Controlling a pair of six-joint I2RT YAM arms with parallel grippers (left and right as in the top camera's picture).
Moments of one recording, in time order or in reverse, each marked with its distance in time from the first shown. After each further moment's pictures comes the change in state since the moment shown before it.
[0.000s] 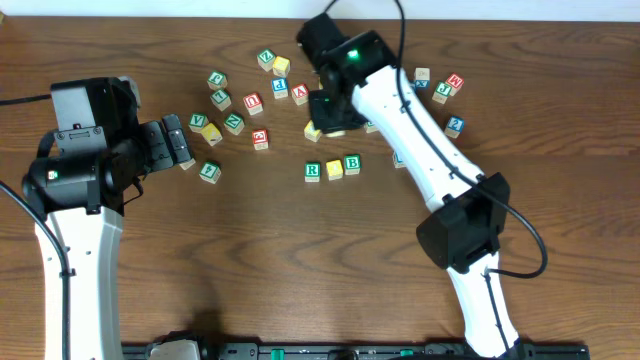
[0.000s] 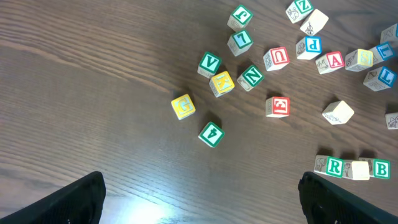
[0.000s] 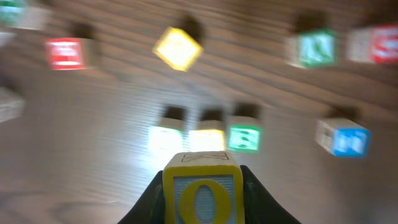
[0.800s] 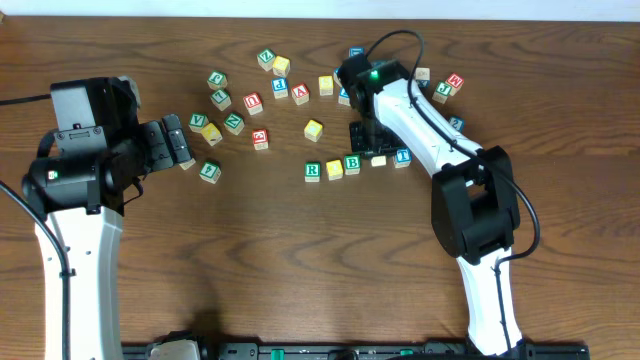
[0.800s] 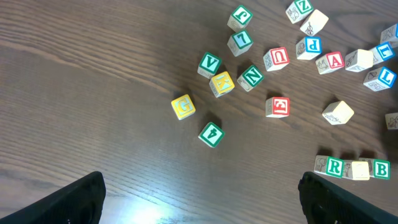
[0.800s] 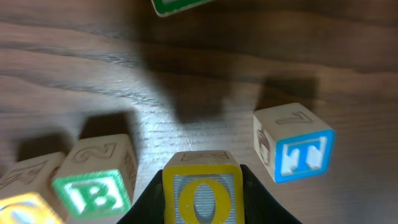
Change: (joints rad) left arm 0.000 0.000 0.000 0.000 0.000 0.000; right arm -0.115 0.000 -0.451 0.211 0.093 0.000
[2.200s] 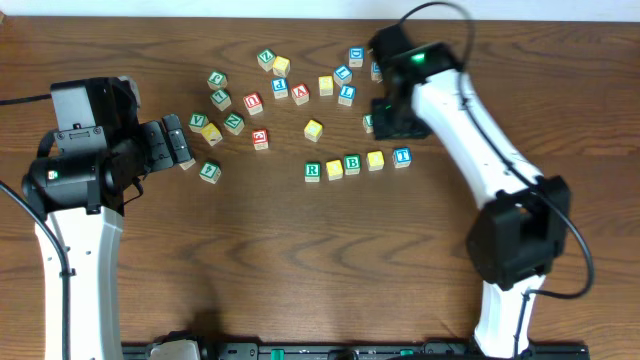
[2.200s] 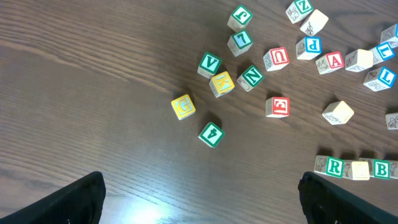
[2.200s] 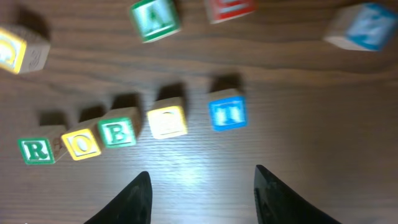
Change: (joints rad) left arm 0.000 0.000 0.000 0.000 0.000 0.000; right arm -0.083 -0.228 0.001 -0.048 -0.050 -0.035
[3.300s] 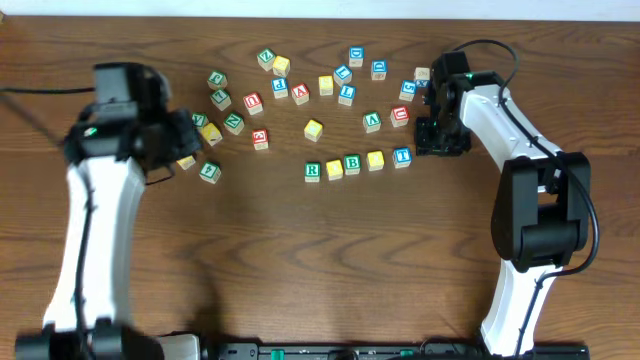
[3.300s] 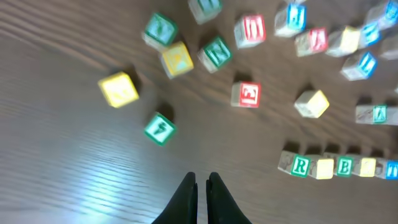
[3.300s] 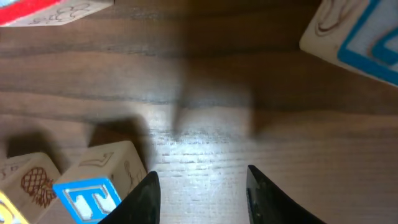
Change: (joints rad) left arm -0.067 0.203 -0.033 0.095 0.132 -0.156; right arm -0.235 0.054 -0.324 0.316 -0.117 -0.197
